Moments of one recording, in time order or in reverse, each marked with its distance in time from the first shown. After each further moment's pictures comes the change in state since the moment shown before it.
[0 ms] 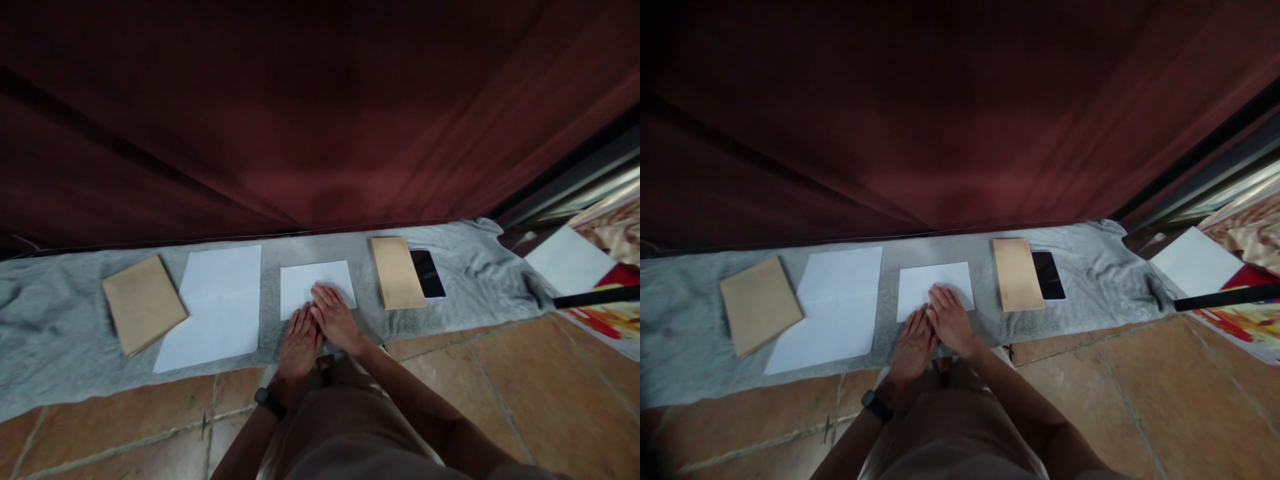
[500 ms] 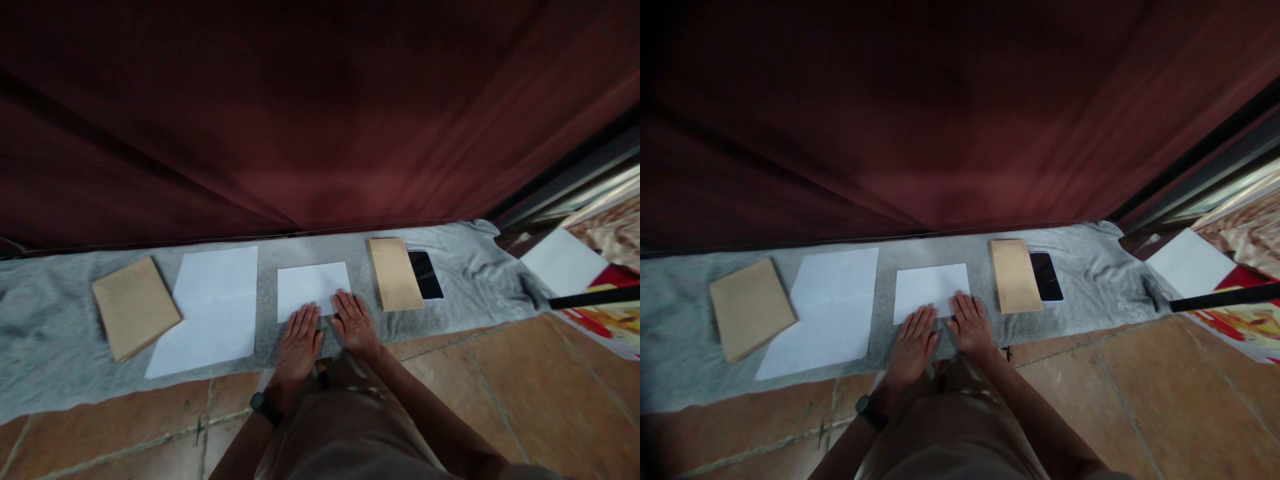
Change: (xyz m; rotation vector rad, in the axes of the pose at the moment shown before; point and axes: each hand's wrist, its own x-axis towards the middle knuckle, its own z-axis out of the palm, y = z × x) left_hand -0.001 -0.001 0.003 -0.032 0.083 0.004; right_hand -0.054 0.035 -0.006 -0.168 0.101 0.031
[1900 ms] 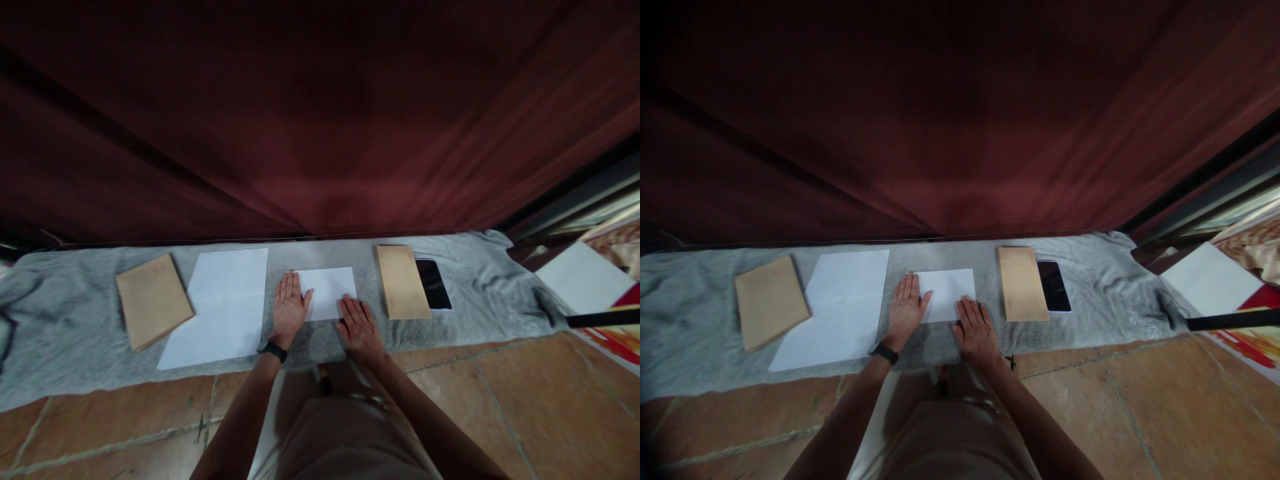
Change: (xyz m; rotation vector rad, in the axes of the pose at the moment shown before) left_hand 0.077 -0.063 0.014 0.021 0.205 -0.305; right_hand 0.002 -0.002 -0.008 0.023 -0.025 0.011
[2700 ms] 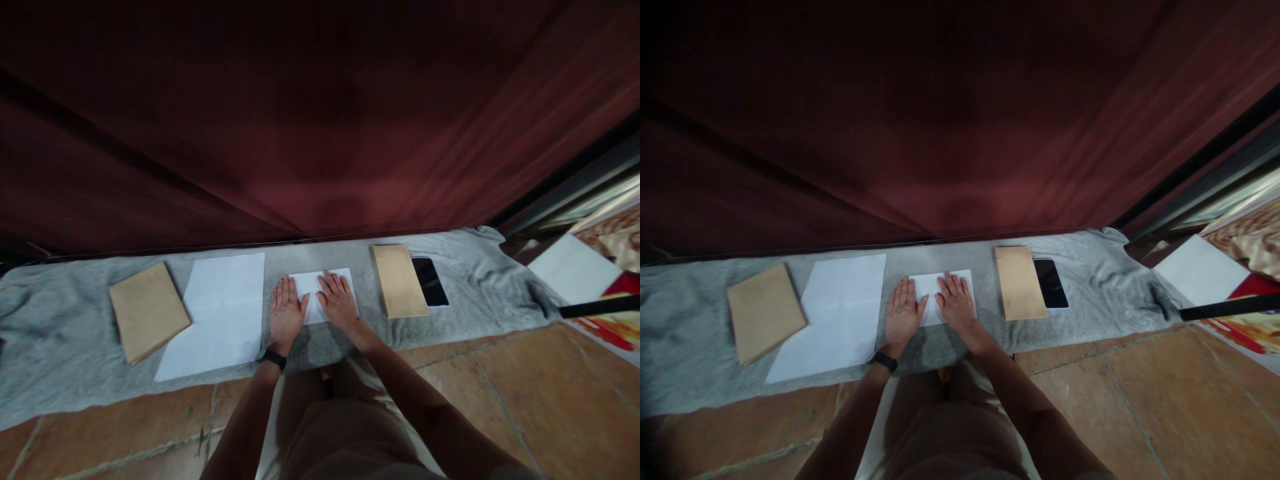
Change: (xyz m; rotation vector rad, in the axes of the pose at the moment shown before) left_hand -0.007 -0.004 -0.003 0.003 0.008 -0.003; right_hand 0.095 -0.010 0.039 -0.004 0.013 0.059
